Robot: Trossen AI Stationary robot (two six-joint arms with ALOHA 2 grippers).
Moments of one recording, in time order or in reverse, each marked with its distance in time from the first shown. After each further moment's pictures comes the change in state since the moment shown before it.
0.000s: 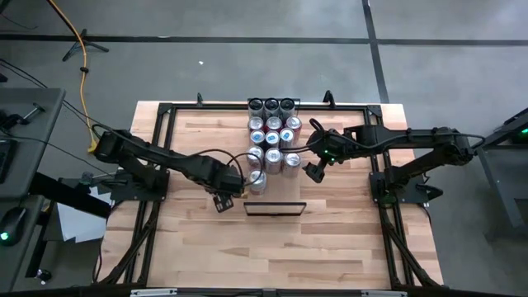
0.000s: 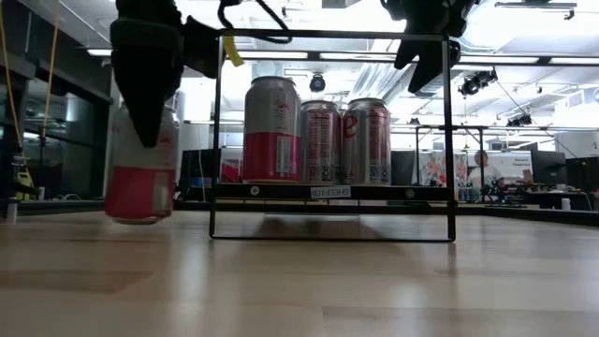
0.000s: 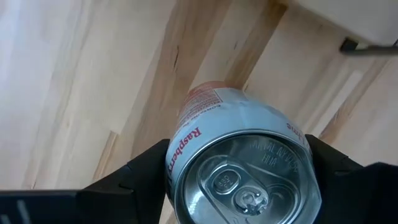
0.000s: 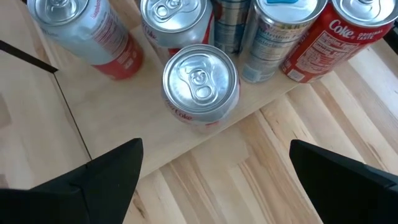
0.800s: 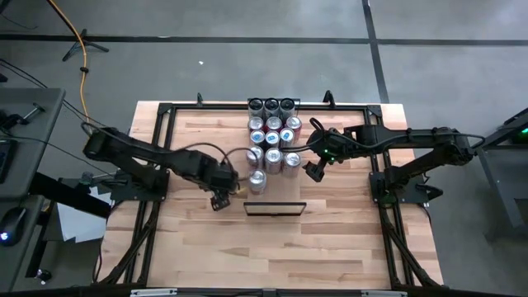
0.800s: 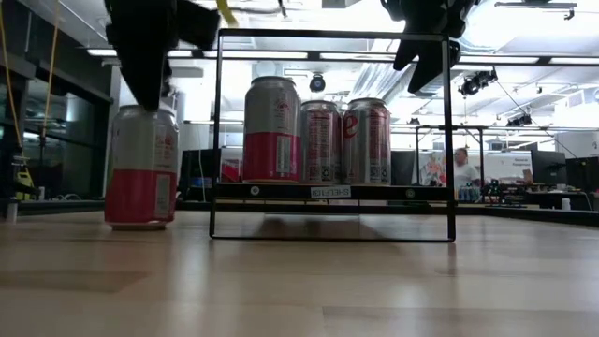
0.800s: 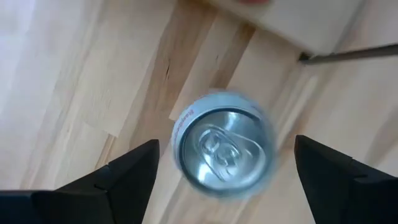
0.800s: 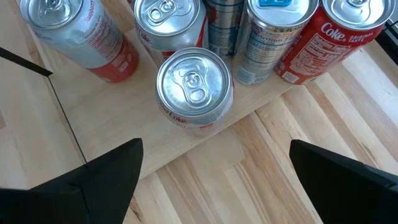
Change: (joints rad) left arm -0.005 -0.110 0.002 0.006 0.016 0.016; right arm 0.000 0.000 0.000 0.000 0.016 0.000
